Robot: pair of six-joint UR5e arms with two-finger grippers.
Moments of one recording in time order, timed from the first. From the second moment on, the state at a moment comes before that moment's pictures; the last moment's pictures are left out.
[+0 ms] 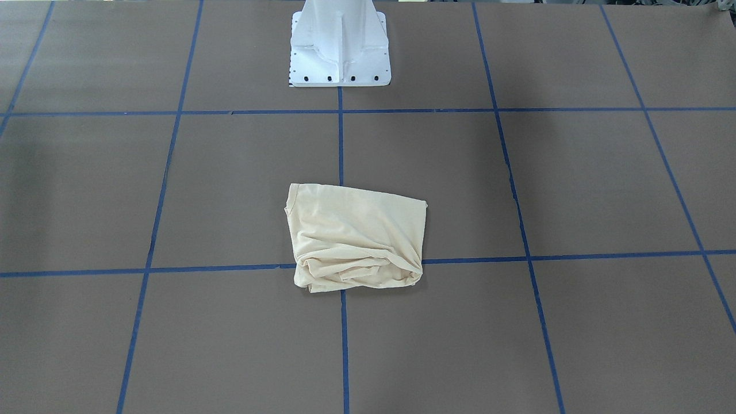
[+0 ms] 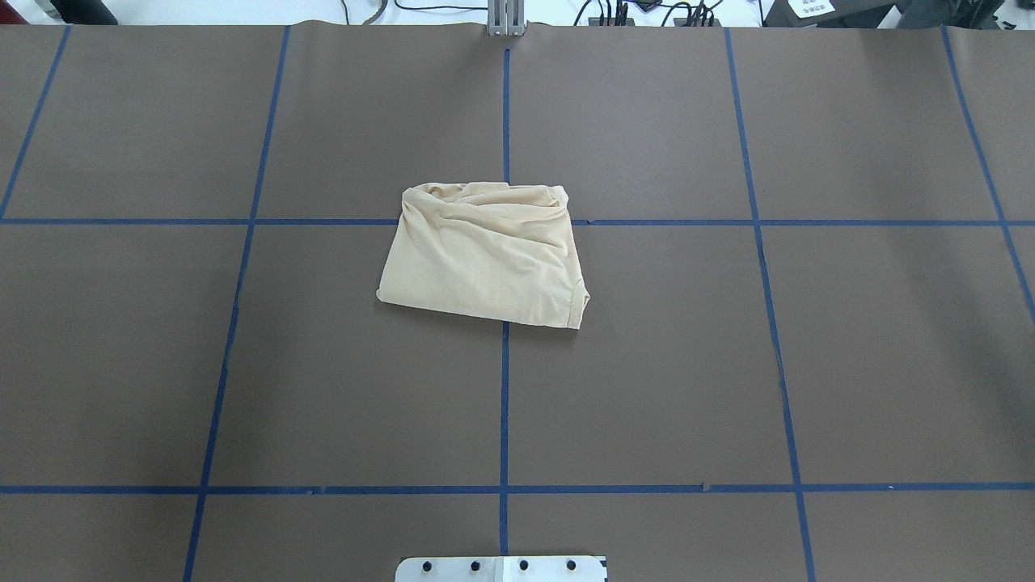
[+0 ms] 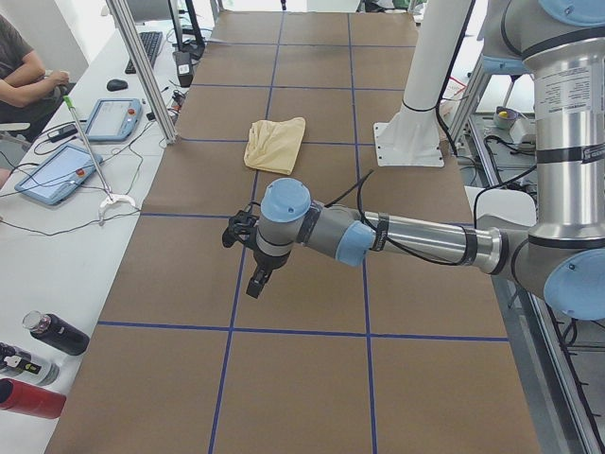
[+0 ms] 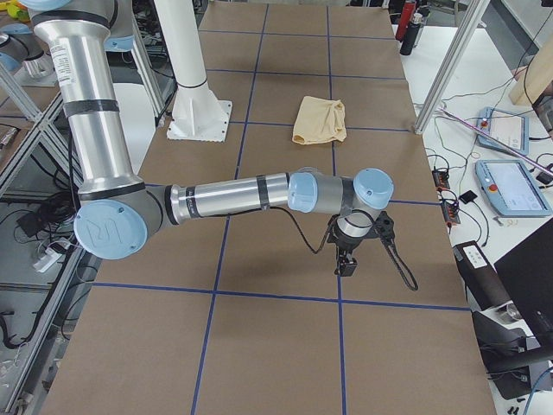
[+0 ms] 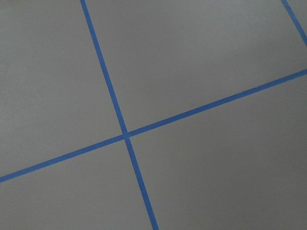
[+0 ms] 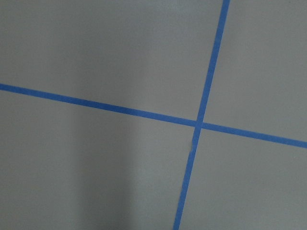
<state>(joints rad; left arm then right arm) -1.55 -1.41 -1.87 -1.80 -2.37 0.05 1.51 -1.41 1.59 -1.82 2.33 -0.18</state>
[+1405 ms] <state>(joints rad) -1.56 -1.35 -1.91 -1.86 -2.40 0.05 1.50 -1.60 1.76 -1.80 2.32 -0.17</state>
